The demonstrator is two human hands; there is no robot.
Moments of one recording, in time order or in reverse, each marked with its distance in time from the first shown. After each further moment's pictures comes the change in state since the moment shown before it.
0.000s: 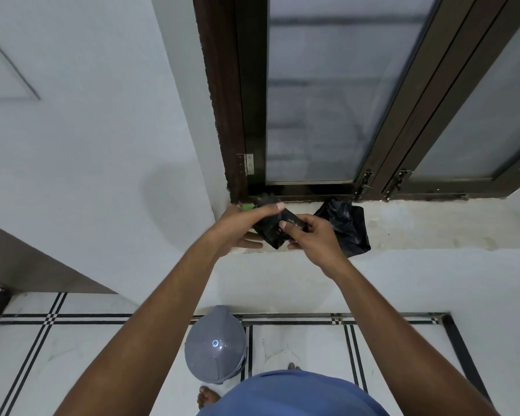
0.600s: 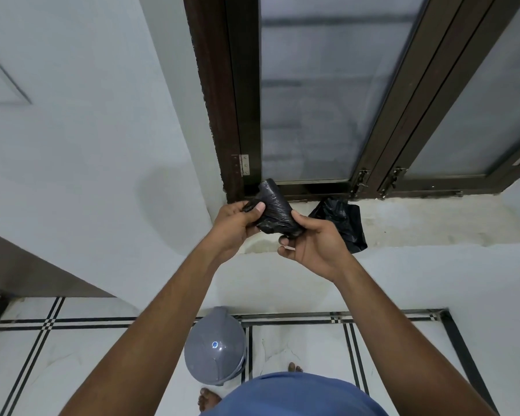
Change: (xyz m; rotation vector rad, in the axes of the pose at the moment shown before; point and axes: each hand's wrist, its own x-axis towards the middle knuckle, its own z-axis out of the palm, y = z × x) left_hand 0.004 -0.015 0.008 -0.388 0.005 0.219; right_hand -0.013 -0.017 -0.010 0.654 -0.389 0.276
